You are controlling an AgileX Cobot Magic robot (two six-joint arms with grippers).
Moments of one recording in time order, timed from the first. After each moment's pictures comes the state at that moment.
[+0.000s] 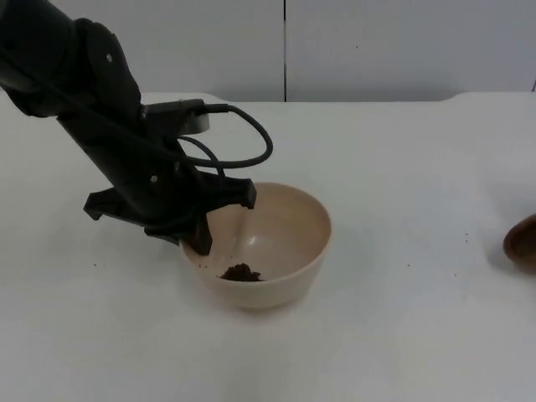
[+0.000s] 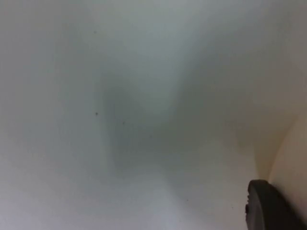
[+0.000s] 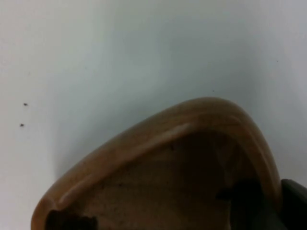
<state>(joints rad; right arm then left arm) 0.13 1.84 -0.80 -0.67 0.20 0.84 -0.37 2.04 -1.14 -0.41 0.48 0.11</state>
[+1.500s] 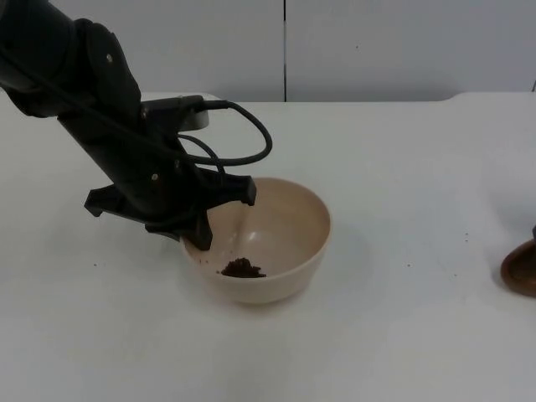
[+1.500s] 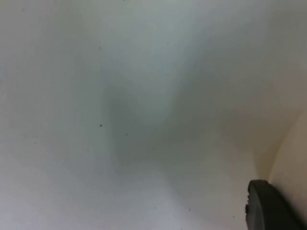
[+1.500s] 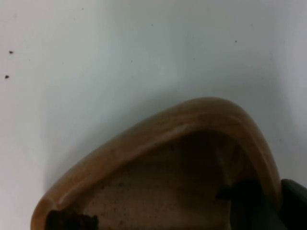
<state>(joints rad) 0.13 1.89 -0.80 -0.46 0.24 0.63 -0.37 2.04 -1.14 -0.41 0.46 0.11</state>
